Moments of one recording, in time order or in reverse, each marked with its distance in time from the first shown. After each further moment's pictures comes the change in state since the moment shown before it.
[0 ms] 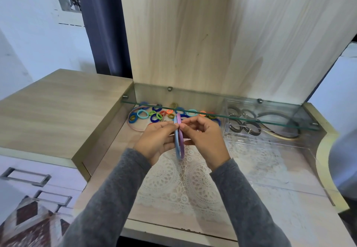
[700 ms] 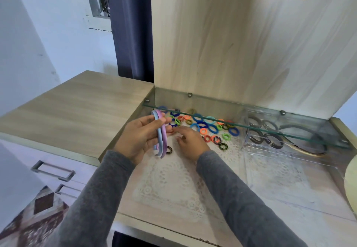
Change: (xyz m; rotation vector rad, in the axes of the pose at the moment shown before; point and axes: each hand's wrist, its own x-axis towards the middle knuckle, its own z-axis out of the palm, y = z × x) left_hand -0.016 0.025 -0.064 -0.086 0.104 0.227; right_hand 0.067 0.071 0.055 -0.868 -0.365 -0.188
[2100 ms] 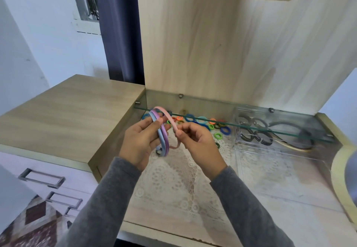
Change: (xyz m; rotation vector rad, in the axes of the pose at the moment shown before) left_hand -0.001 -0.013 0.016 -0.153 0.103 0.051; right_hand -0.067 -0.056 -0.055 0.880 0.245 -0.051
